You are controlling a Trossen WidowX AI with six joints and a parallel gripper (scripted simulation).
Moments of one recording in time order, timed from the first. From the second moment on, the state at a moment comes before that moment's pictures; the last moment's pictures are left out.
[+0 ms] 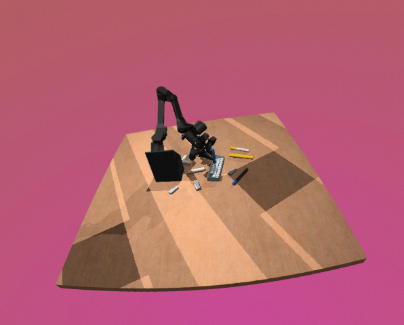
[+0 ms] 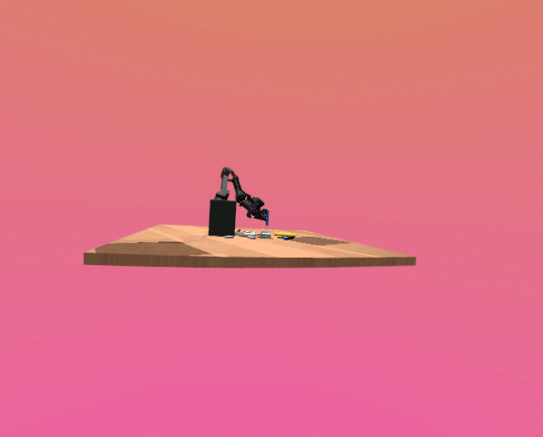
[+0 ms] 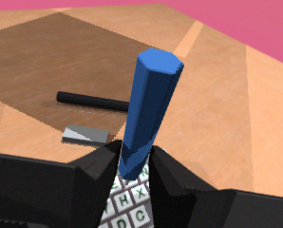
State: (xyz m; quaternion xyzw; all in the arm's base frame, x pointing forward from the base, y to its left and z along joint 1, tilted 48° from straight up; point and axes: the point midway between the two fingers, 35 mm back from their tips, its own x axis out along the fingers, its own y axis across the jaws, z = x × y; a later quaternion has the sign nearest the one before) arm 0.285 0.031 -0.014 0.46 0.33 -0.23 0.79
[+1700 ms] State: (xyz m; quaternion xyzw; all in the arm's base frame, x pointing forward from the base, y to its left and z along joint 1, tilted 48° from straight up) arm 0.304 0.056 -0.035 0.46 0.33 -0.22 0.79
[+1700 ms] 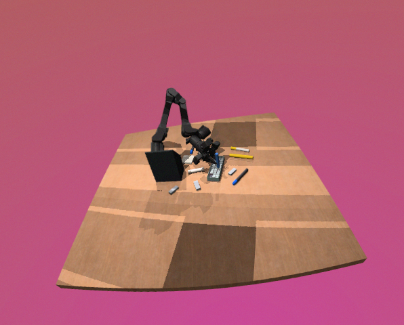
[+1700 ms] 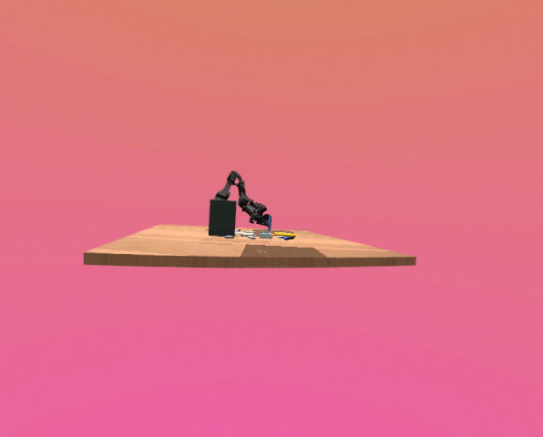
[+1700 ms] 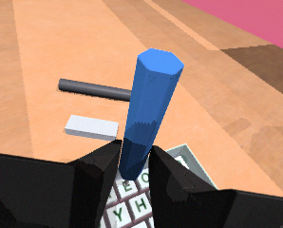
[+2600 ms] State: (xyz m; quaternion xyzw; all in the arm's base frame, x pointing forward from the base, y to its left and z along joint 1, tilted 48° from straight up) arm 0.304 0.036 -0.017 0.46 0.33 -0.23 0.79
